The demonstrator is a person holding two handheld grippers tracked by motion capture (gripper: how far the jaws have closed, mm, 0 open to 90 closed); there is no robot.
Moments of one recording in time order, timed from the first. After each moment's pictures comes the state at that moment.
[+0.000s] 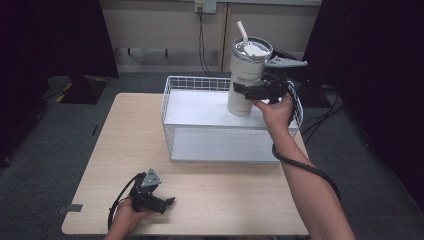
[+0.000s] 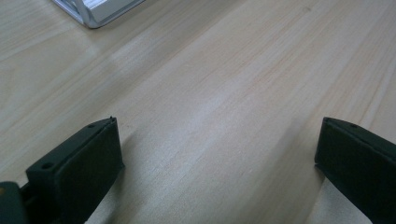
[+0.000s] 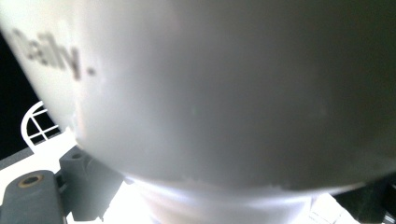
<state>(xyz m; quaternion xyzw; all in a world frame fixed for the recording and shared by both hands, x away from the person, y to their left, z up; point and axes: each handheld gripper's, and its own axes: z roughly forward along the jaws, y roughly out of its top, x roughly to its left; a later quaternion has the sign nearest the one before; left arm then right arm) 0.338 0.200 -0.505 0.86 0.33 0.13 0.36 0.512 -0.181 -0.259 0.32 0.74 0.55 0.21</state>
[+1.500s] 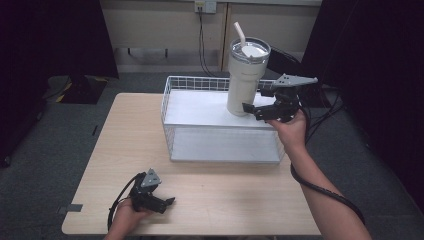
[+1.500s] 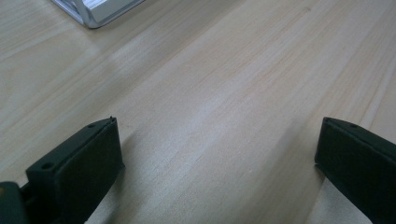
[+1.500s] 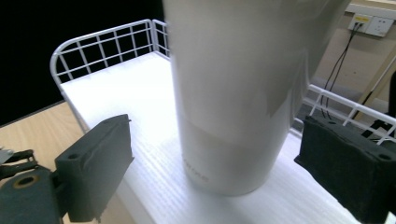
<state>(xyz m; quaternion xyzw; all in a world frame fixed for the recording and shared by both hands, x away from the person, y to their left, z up) 0.338 0.200 -0.505 0.86 0.33 0.14 0.36 0.468 -0.205 -0.275 0.31 0.77 0.52 0.20</state>
